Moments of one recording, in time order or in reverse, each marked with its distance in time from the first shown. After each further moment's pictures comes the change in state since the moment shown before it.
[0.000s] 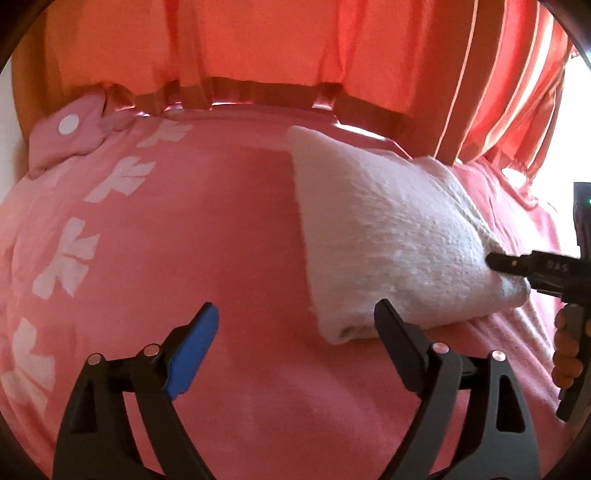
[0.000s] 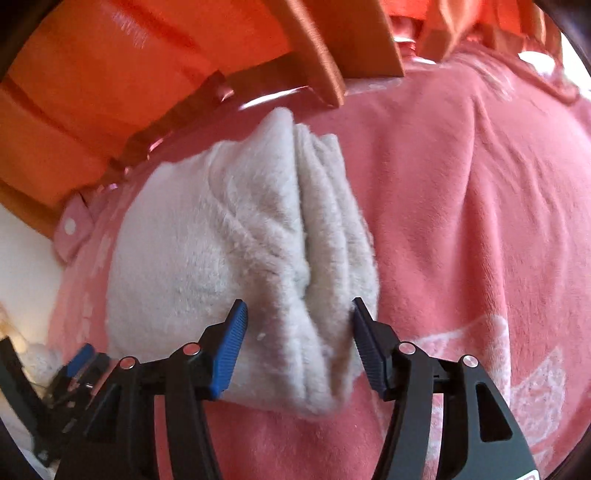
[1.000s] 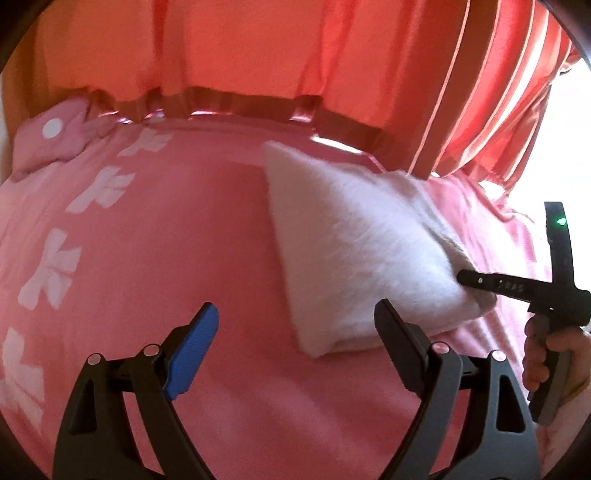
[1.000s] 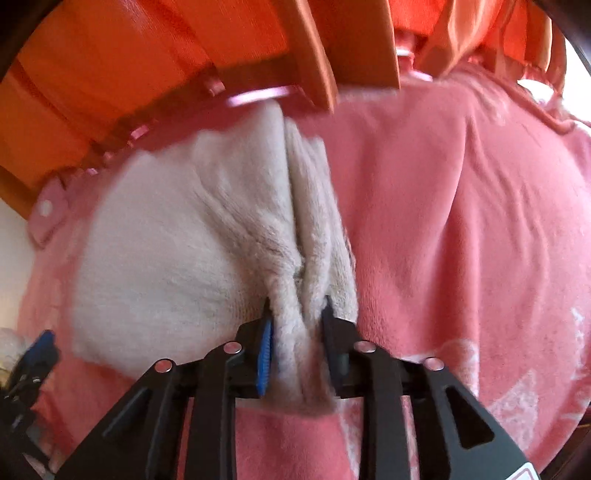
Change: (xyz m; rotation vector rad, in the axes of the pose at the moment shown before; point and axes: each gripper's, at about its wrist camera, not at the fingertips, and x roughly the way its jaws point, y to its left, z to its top) left arm -0.012 -0.013 0.026 0.006 -0.006 -0.104; right arm -0.016 -0.009 0.005 -0.008 -0.051 -0.023
